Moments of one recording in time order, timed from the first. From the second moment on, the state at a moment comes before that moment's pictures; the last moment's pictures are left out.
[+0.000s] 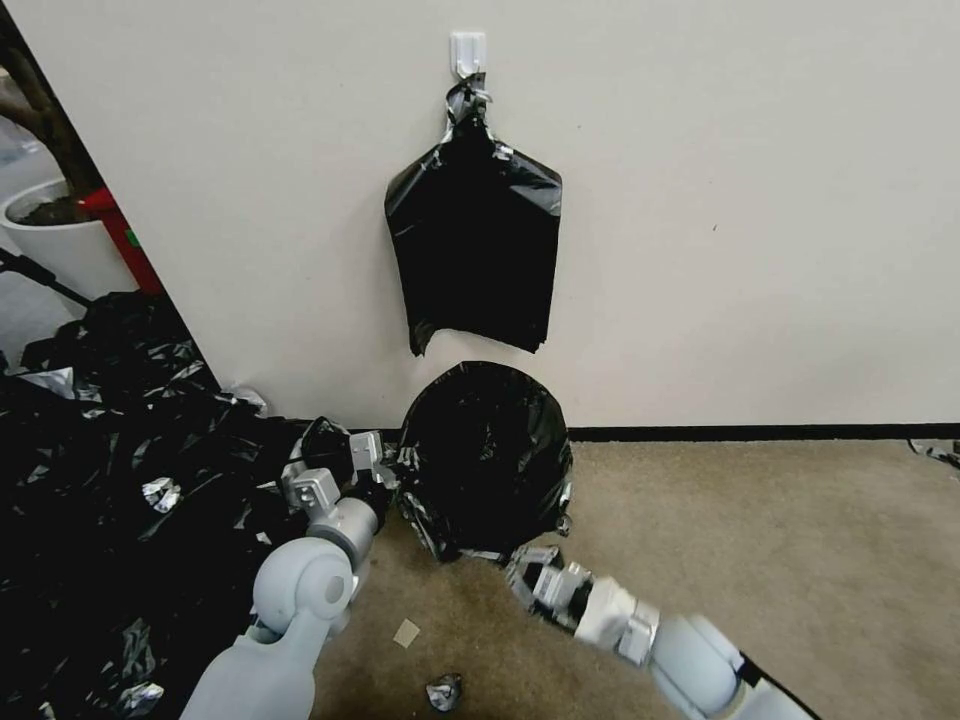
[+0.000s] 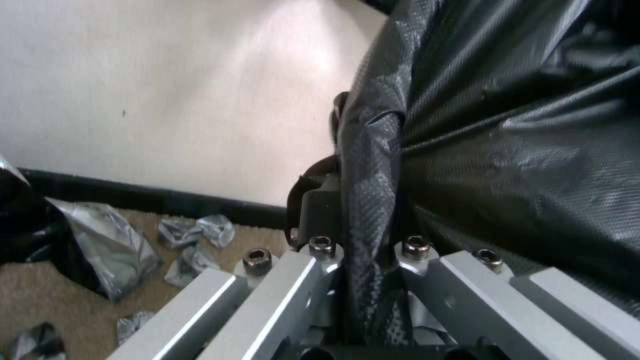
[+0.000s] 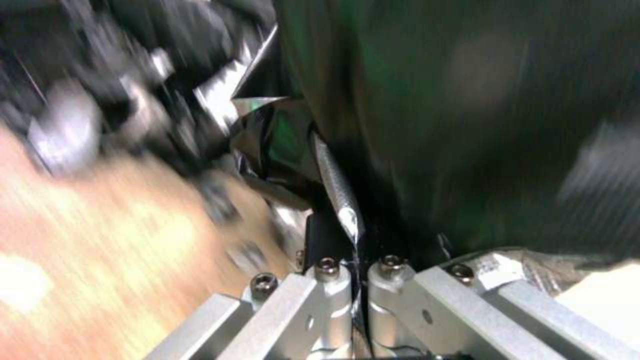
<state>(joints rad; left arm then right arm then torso) 1.29 -1.29 -0.37 -1.99 -0.72 0.41 -0.11 -1.26 1.07 0.14 1.63 -0.33 0.50 -0.30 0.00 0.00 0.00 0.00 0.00</state>
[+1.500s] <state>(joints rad) 1.35 -1.35 -0.29 -1.89 -0.43 0.15 -0.09 -1.21 1.16 -0.22 1.90 0.47 0.22 0.29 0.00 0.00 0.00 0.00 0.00</state>
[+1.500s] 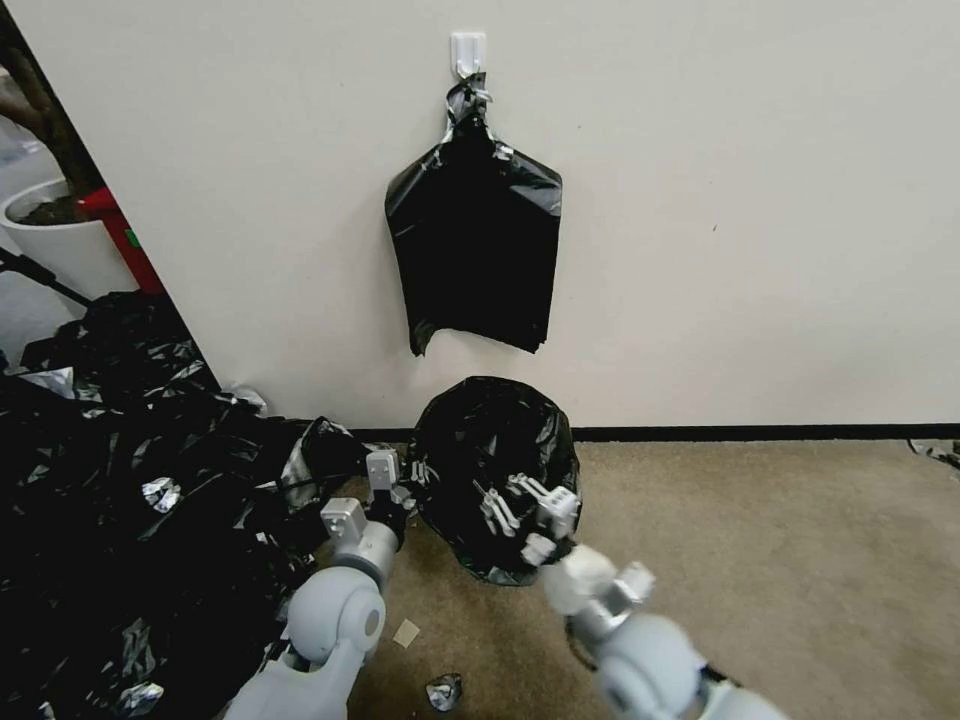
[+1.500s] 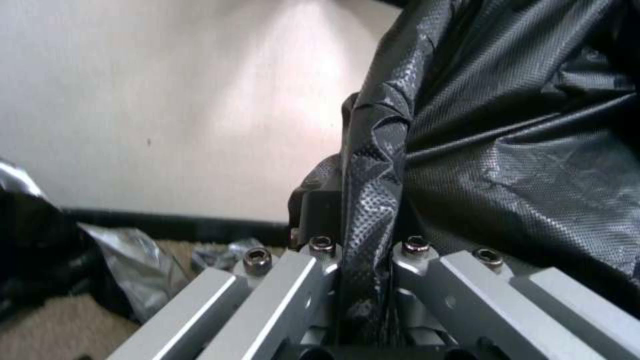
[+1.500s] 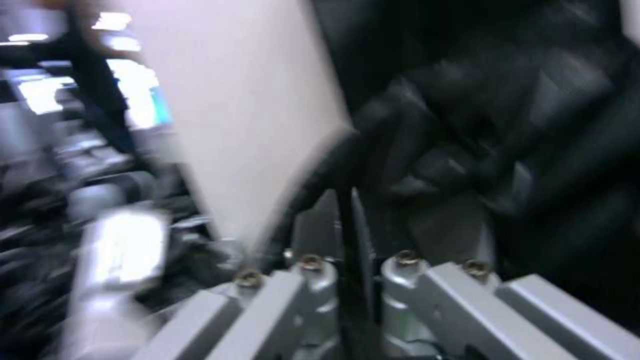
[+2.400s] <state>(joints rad) 1.37 -1.36 -0.28 -1.85 -0.29 0.04 0.00 -1.03 1.33 -0.24 1.75 0.56 -0.19 0.83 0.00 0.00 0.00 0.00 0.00</state>
